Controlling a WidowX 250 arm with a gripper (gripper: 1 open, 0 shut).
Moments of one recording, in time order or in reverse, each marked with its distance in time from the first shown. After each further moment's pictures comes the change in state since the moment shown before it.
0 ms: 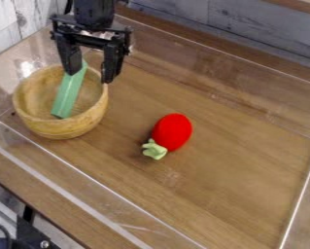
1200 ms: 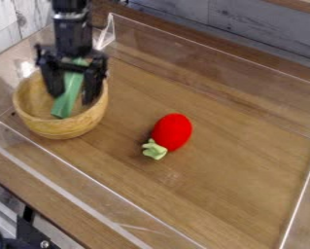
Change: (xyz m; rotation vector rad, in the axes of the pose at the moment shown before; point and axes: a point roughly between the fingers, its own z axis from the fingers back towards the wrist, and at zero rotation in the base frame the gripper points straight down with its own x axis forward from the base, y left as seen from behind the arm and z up) arm 0.013 0.041 -0.048 -0.033 0.010 0.050
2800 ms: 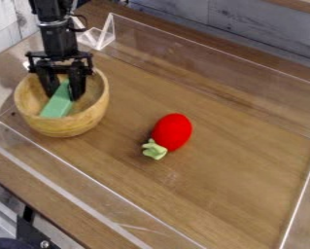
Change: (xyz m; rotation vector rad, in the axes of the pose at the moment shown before) arm 0.037 0.032 -0.021 -0.097 0.015 0.048
